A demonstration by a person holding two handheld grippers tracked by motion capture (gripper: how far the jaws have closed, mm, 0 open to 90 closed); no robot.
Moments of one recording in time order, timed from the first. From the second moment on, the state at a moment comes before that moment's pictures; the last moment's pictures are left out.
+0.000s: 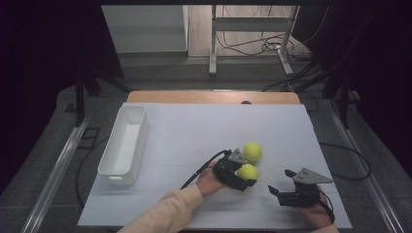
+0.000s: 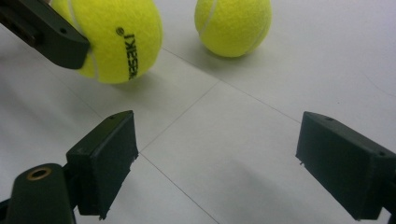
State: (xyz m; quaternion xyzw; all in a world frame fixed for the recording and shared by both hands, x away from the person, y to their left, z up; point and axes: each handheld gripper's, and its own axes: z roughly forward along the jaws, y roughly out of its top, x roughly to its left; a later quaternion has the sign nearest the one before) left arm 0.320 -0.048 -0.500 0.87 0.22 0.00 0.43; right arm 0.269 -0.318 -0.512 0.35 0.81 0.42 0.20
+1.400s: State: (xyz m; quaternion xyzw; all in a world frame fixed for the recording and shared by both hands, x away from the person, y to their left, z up) left arm 0.311 -0.013 -0.487 0.86 0.24 0.02 0.45; right arm 0.268 -0.317 -0.512 0.34 0.82 0.42 0.20
